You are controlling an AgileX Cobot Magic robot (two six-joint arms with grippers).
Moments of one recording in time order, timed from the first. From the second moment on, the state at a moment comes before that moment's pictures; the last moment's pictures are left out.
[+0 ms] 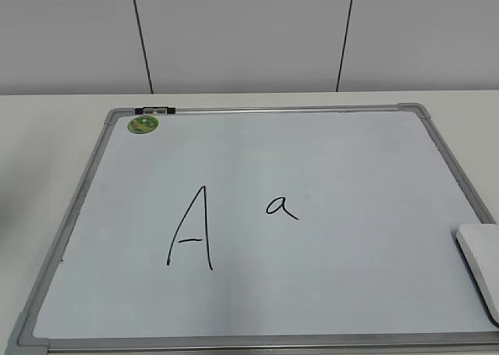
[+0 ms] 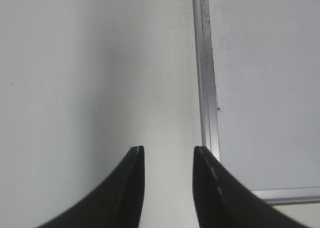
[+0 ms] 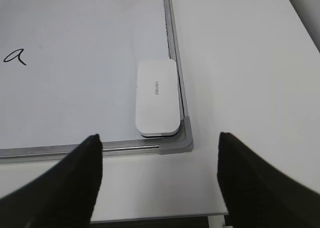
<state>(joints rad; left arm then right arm) -0.08 1.14 -0.89 0.02 0.91 -0.08 -0.06 -0.02 -0.49 0.01 1.15 -0.02</state>
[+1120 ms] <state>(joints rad) -0.14 1.94 -1.47 -0.09 0.96 -0.08 -0.06 -0.02 -0.49 0.01 1.15 -0.02</state>
